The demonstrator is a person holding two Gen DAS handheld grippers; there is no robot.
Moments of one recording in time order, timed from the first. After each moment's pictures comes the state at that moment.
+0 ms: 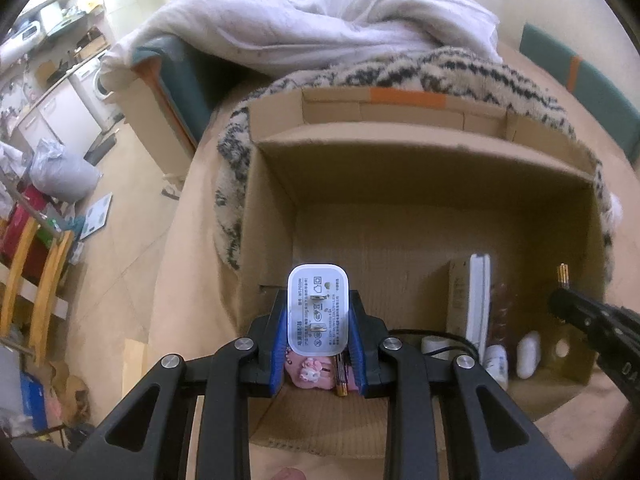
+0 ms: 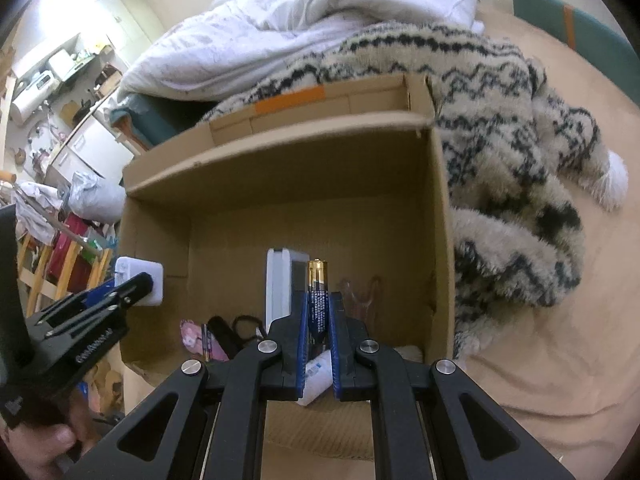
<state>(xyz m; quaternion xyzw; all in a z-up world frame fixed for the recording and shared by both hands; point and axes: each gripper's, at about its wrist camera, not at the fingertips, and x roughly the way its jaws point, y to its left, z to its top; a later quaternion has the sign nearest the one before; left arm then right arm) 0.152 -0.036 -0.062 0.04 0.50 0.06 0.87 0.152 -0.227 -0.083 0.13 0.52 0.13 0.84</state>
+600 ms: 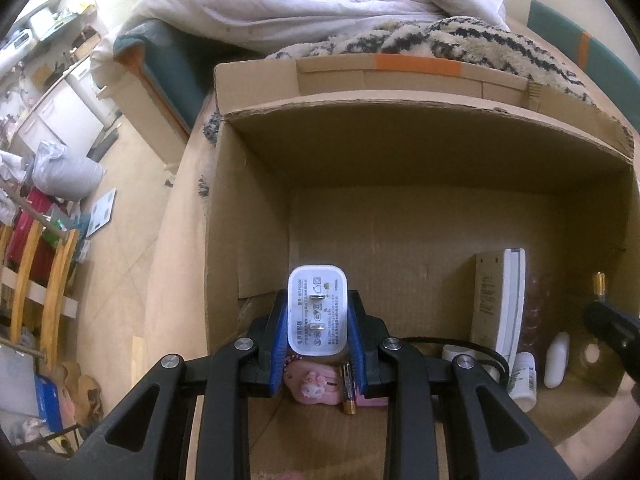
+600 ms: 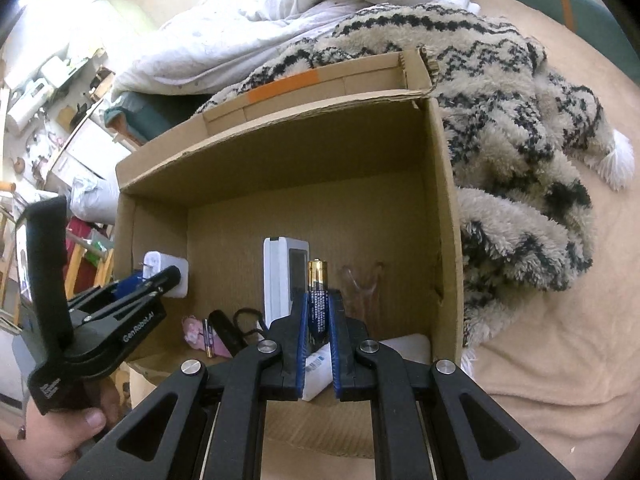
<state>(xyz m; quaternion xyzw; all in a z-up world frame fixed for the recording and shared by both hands) 0.177 -0.038 -0.090 0.06 0.52 0.07 0.85 0.155 -0.230 -0.090 0.15 0.53 0.13 0.83</state>
